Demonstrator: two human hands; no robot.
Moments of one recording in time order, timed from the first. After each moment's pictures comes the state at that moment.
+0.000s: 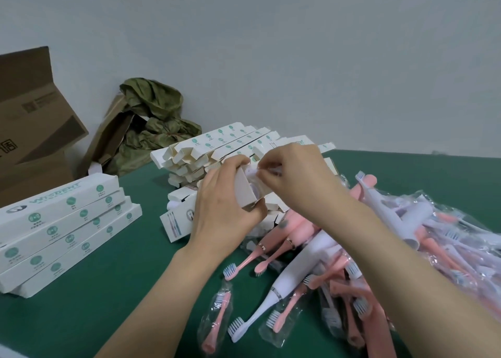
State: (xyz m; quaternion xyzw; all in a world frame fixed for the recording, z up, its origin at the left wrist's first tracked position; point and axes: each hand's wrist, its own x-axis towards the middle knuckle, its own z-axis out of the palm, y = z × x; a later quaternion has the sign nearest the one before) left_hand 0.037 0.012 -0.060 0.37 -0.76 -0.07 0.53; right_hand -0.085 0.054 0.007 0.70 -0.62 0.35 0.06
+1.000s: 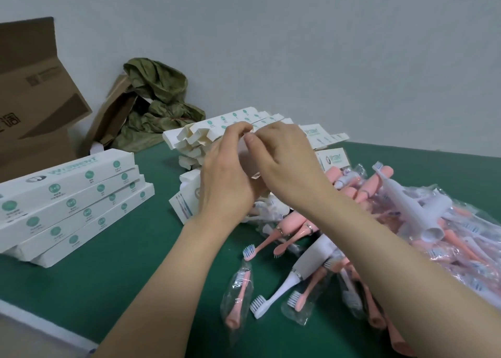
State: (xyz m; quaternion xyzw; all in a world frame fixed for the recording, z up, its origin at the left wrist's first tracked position) left_hand 0.051 0.003 -0.050 0.37 -0.71 -0.09 0.59; right_hand -0.043 0.040 -0.007 0.73 -0.52 0.44 0.05
